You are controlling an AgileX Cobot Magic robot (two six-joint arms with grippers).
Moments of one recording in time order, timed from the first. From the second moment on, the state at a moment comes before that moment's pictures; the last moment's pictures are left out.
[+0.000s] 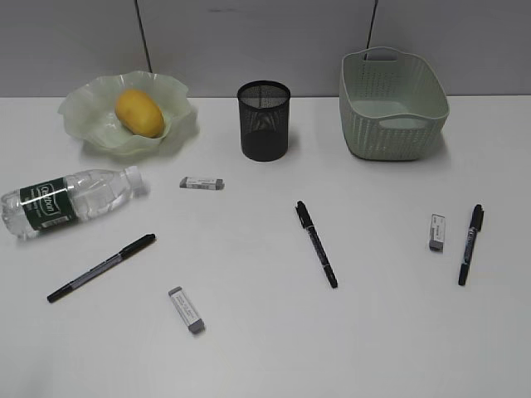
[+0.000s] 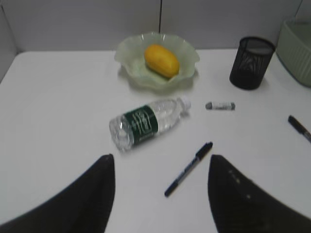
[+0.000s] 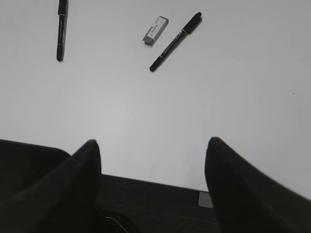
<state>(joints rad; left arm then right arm) -0.14 0.14 -0.57 -0.02 0.86 -0.07 0.25 0.22 -0.54 -0.01 1.10 0.05</state>
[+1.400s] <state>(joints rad) -0.14 1.78 -1.34 -0.05 0.92 0.56 0.25 0.22 -0.54 -0.01 1.09 0.05</state>
